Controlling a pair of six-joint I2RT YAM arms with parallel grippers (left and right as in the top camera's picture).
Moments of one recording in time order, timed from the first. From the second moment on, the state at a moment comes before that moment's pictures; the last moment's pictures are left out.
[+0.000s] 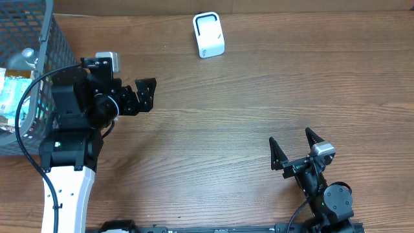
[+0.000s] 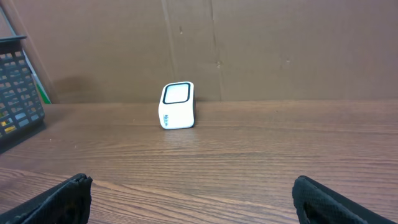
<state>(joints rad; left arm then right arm) 0.03 1.13 1.10 -0.58 0.38 -0.18 0.31 0.01 0.02 -0.03 0.02 0.15</state>
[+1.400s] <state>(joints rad) 0.03 1.13 1.10 -0.66 0.38 -0.18 0.31 0.01 0.02 -0.03 0.02 0.15</state>
